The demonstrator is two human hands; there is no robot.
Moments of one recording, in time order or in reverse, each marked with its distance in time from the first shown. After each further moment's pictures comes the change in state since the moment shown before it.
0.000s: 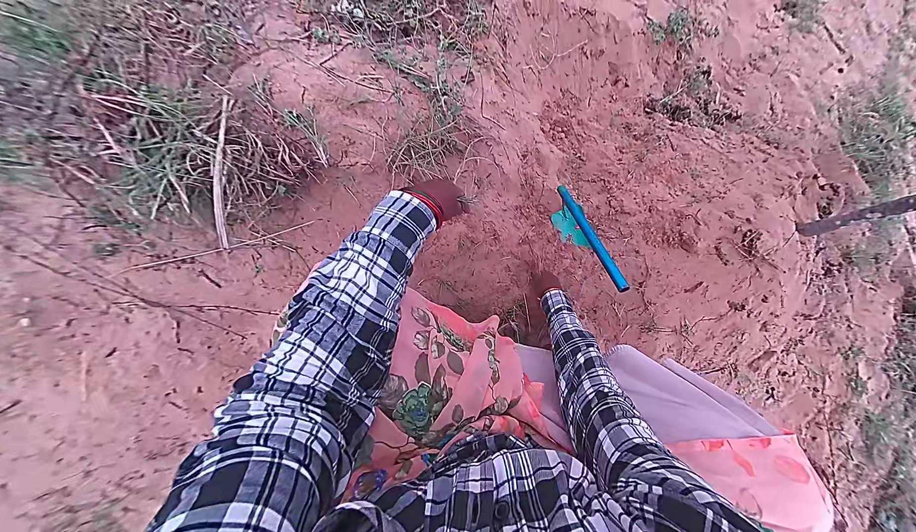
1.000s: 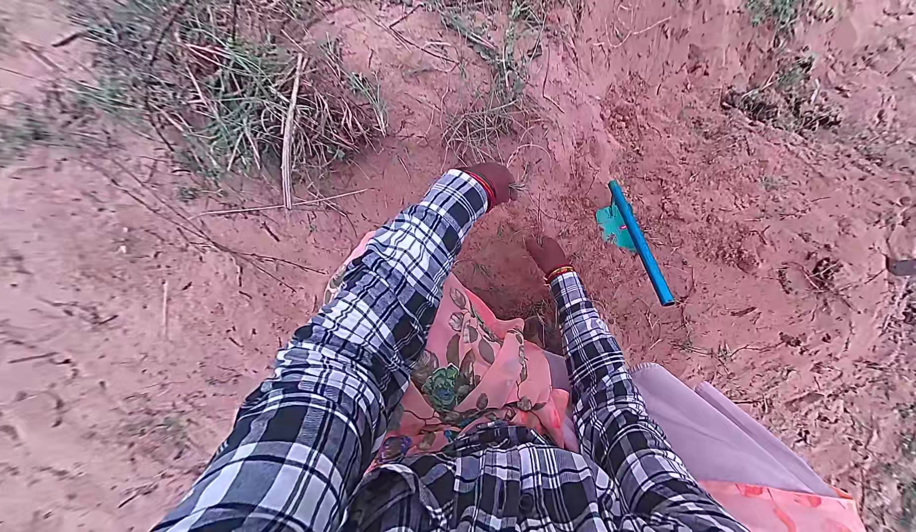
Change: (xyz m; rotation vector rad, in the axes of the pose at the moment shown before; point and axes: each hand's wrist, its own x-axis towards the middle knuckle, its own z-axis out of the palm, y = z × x) left_hand 0.007 -0.002 -0.001 -0.020 -0.060 -0.022; right_hand -0.051 -0.118 -0.019 0.215 -0.149 -0.399
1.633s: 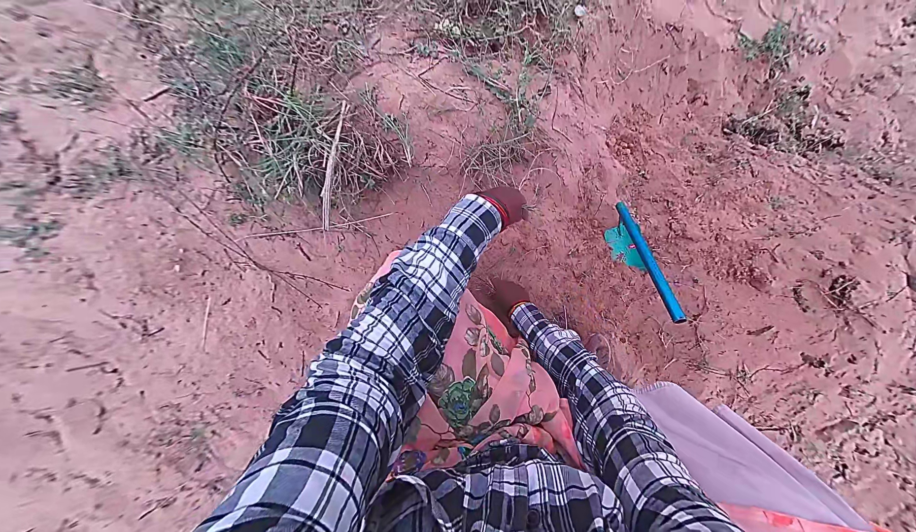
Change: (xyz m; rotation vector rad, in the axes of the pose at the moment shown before) left_hand -0.007 0.000 -0.003 0.028 0.013 0.031; right_hand 0.001 -0.028 0.120 -0.563 -0.232 -0.030
